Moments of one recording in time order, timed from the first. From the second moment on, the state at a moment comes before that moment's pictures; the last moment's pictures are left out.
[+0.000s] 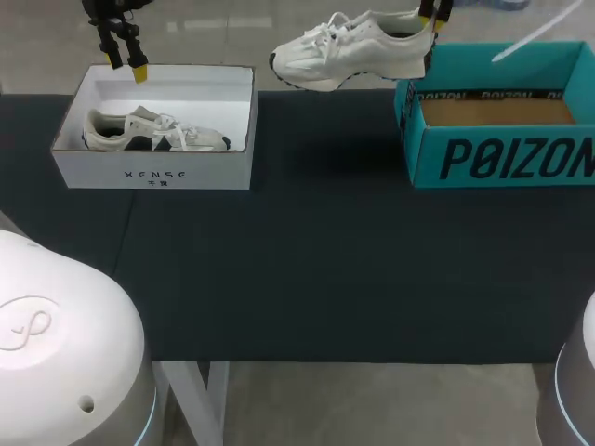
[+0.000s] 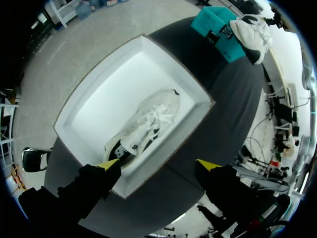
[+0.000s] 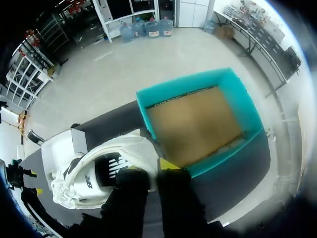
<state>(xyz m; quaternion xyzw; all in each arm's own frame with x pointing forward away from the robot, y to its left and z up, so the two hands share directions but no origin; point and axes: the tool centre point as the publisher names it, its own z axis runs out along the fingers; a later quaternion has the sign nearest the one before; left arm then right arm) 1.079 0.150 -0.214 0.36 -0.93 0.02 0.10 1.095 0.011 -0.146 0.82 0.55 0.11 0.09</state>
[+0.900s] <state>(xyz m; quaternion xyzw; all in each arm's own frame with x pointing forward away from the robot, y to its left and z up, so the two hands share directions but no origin) 1.079 0.150 -0.214 0.36 -0.93 0.02 0.10 1.027 0.080 -0.177 0.85 0.53 0.08 0.04</state>
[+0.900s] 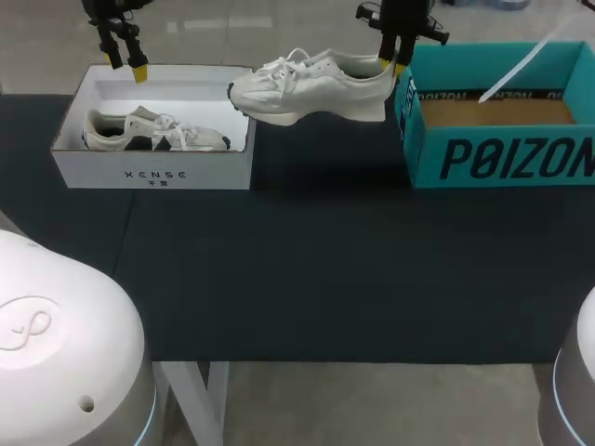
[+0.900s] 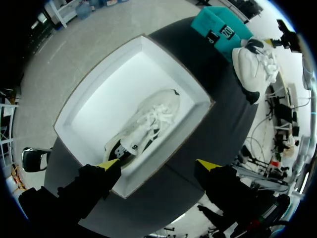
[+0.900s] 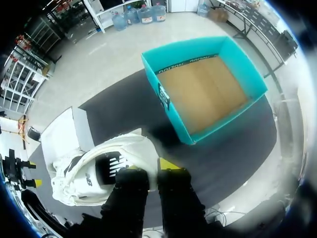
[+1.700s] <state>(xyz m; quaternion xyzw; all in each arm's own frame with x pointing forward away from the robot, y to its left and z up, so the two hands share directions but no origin) 1.079 0.150 -0.214 0.36 -0.93 0.02 0.10 1.012 0.073 -0.182 0.85 0.52 0.09 0.05</state>
